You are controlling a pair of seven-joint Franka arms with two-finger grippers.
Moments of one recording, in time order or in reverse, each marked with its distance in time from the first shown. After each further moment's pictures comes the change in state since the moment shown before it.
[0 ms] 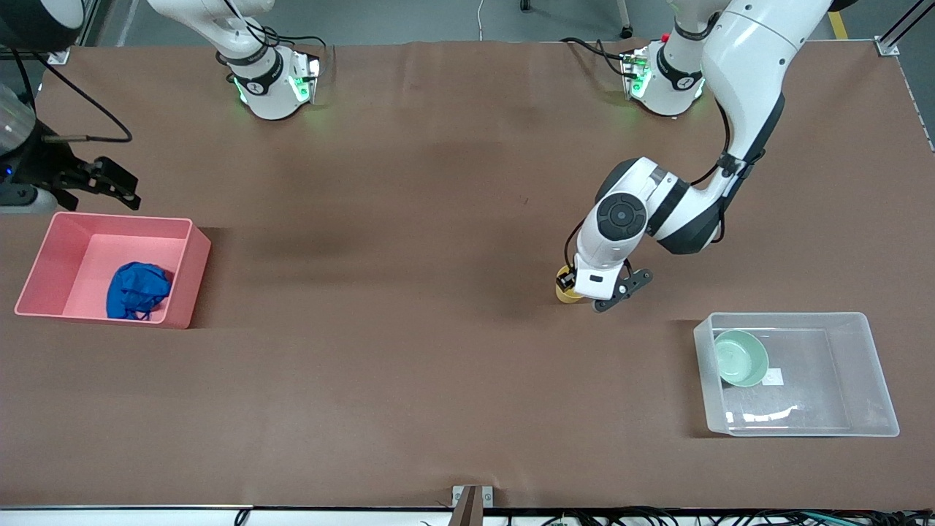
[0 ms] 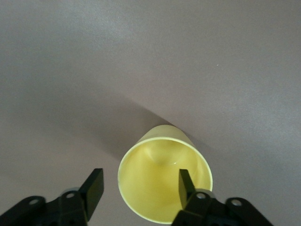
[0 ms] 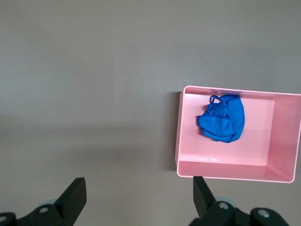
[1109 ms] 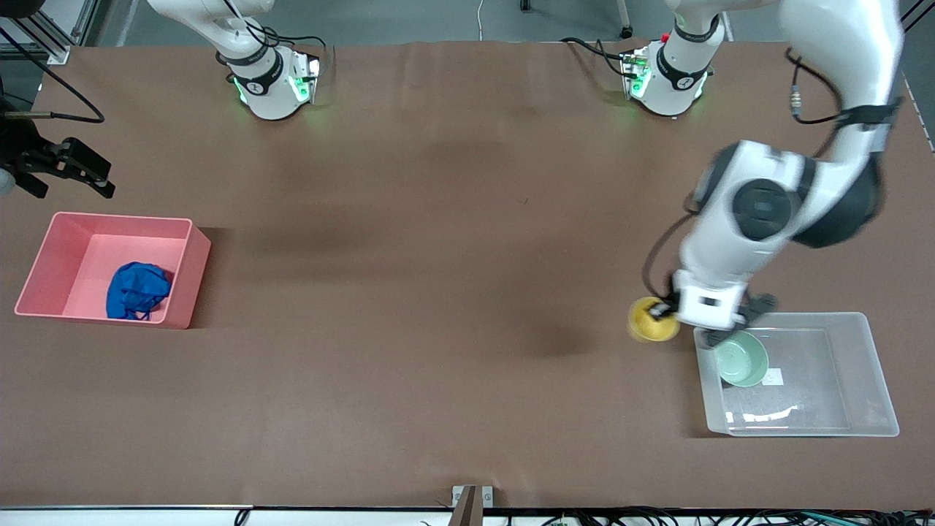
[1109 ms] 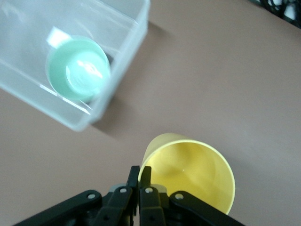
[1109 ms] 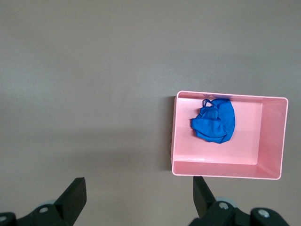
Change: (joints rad) left arm 0.244 -0.114 0.007 0.261 0.009 -0.218 0.409; right arm -0.001 0.019 -0.007 0.101 -0.005 -0.074 0.000
